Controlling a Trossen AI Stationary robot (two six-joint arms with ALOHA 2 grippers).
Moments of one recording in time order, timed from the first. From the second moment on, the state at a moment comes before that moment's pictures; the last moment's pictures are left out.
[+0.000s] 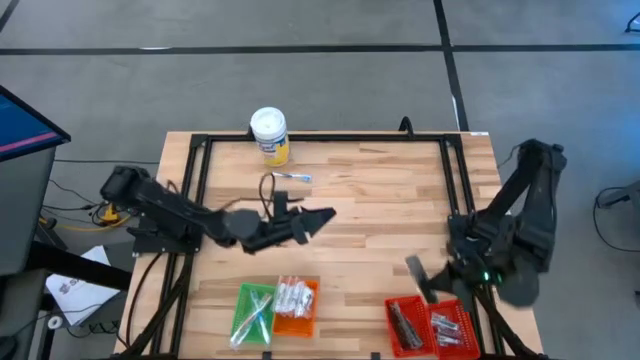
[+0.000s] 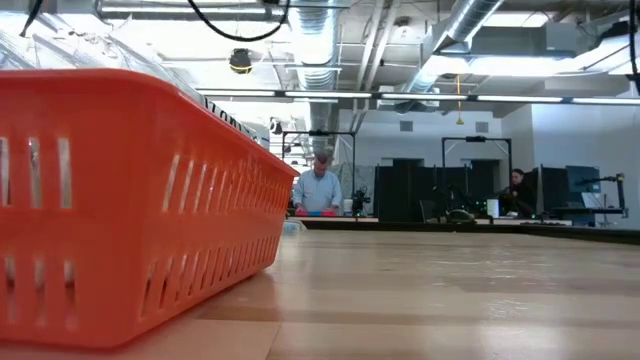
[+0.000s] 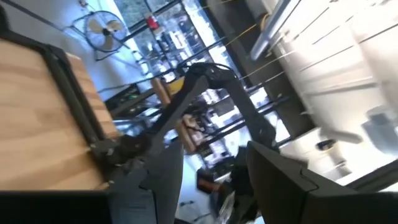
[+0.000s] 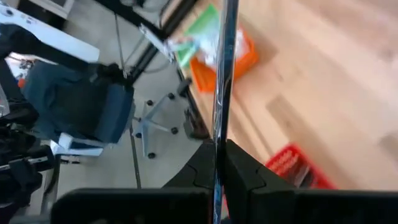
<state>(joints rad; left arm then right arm) -0.34 1.50 1.01 0.64 -0.69 -0.98 1.09 1.06 1.08 -0.78 0.71 1.53</state>
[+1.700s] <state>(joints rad) -0.50 1.72 1.12 0.88 -0.81 -0.95 1.06 1.66 1.08 -0.63 0.34 1.82</state>
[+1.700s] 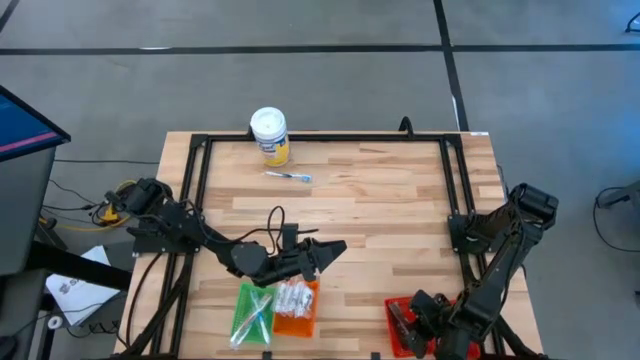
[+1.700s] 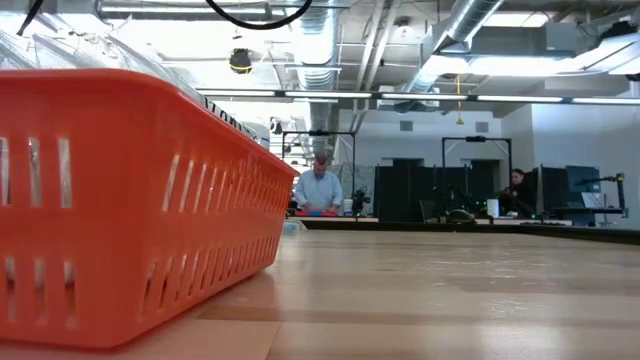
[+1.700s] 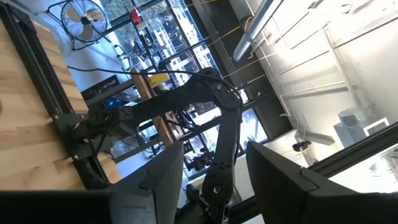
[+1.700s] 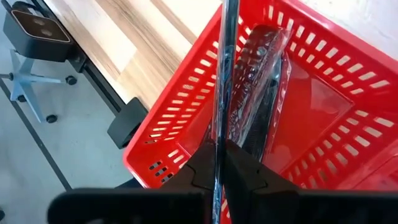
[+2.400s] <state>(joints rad) -0.50 1.72 1.12 0.88 -0.81 -0.94 1.05 1.76 1.07 -0.59 0.23 1.80</state>
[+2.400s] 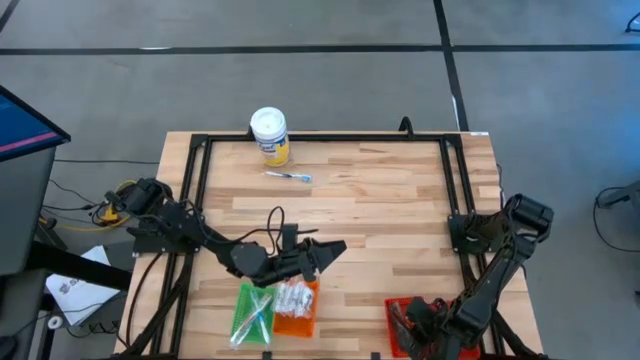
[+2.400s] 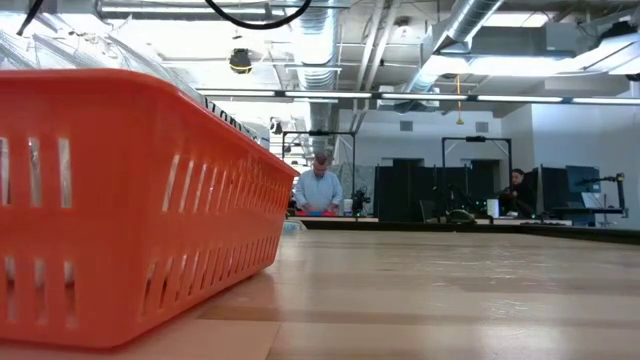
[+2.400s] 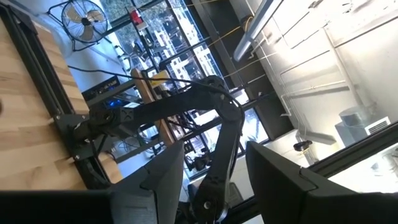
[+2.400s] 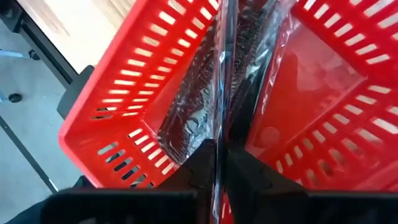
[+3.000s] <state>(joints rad) -0.50 1.72 1.12 0.88 -0.81 -0.94 1.05 1.76 1.07 -0.59 0.23 1.78</state>
